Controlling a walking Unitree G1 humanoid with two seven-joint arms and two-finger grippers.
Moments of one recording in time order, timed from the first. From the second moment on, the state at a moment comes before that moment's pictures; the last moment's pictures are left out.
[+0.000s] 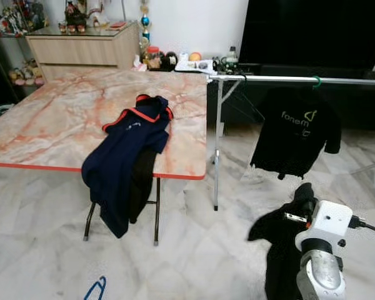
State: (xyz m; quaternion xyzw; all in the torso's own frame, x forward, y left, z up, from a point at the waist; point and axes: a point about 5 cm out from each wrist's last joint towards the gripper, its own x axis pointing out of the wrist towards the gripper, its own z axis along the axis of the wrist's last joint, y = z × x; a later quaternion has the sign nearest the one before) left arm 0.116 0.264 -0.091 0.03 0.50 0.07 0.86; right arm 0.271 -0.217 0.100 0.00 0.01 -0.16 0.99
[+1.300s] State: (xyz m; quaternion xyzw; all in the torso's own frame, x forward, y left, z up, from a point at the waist) left arm 0.118 0.267 -0.089 0.05 0.50 0.06 0.86; right arm 0.274 -0.212 0.102 0.00 0.00 -0.16 0.99
